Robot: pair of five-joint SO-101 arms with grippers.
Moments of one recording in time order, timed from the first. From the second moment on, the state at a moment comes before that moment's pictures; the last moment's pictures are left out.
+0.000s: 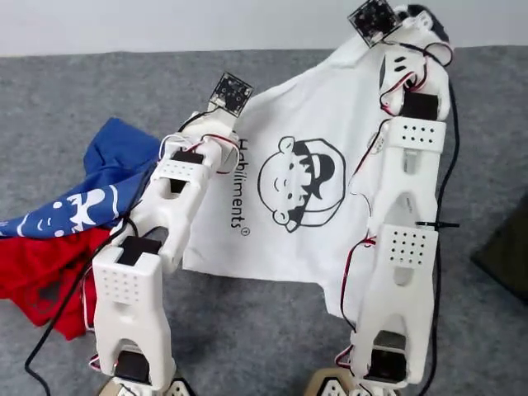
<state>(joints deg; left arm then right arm) 6.8 34.9 0.8 17.1 -14.5 4.7 65.6 -86.0 32.0 49.1</state>
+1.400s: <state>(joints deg) 2.7 34.9 -31.4 91.0 -47.2 3.2 60.6 -93.5 98.1 54.0</state>
